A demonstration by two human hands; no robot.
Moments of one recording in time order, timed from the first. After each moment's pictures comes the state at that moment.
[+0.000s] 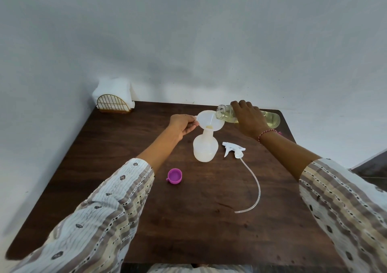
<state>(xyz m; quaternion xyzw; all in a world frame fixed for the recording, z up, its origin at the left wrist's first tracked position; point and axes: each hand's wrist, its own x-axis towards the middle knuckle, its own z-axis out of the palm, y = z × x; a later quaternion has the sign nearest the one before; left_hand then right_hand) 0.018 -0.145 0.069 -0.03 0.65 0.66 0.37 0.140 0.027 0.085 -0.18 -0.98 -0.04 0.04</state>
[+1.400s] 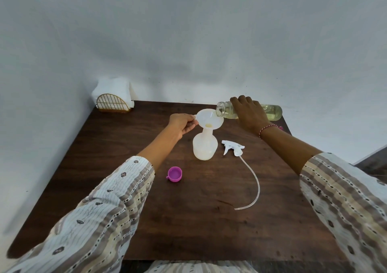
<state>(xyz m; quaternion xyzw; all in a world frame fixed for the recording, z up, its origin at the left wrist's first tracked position) 0.021 -0.147 0.069 -0.03 0.65 0.67 0.37 0.139 0.032 0.090 -0.17 -0.98 -0.09 0.05</state>
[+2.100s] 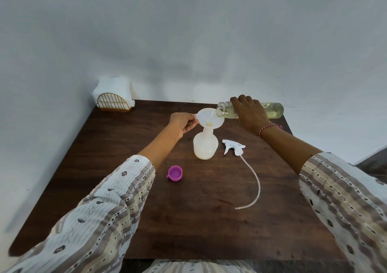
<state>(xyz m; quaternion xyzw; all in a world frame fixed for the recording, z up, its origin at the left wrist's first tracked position) 0.021 -0.147 0.069 -0.03 0.65 0.67 0.37 0.139 0.032 0.087 -0.16 -0.98 -0.11 0.05</state>
